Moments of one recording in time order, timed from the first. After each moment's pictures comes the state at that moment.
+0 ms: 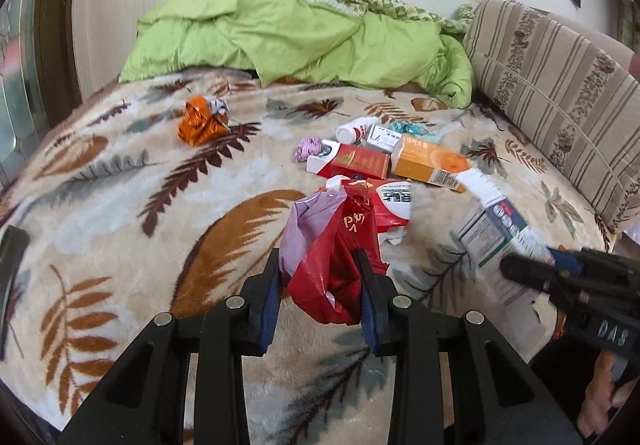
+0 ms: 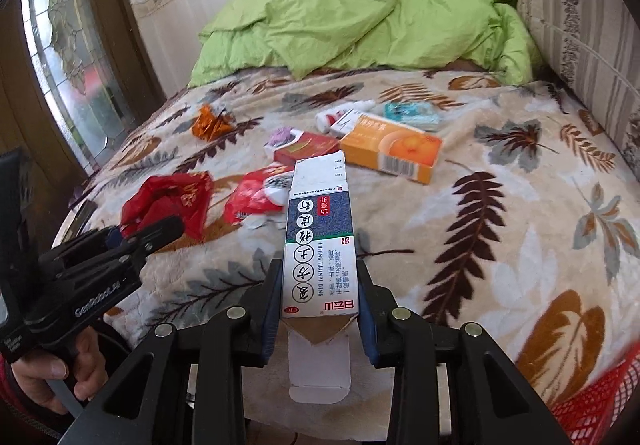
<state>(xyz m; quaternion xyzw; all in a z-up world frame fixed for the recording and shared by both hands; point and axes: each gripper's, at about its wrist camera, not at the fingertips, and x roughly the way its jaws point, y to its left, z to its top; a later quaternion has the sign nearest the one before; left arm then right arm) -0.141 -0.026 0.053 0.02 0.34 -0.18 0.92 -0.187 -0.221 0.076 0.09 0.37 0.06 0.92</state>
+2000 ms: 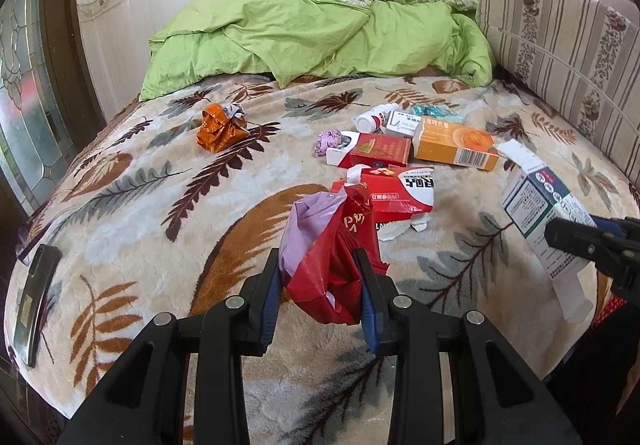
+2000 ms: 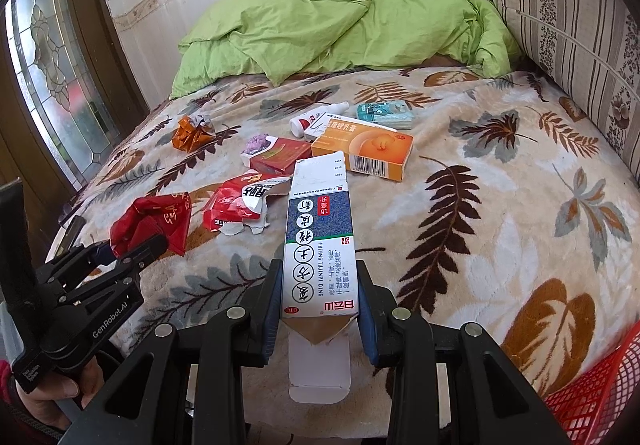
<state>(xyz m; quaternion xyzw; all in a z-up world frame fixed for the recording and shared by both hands) -0.143 -0.037 0.043 0.08 0.33 -0.13 0.93 -0.189 -0.234 0.073 0.11 0.37 0.03 0.92</state>
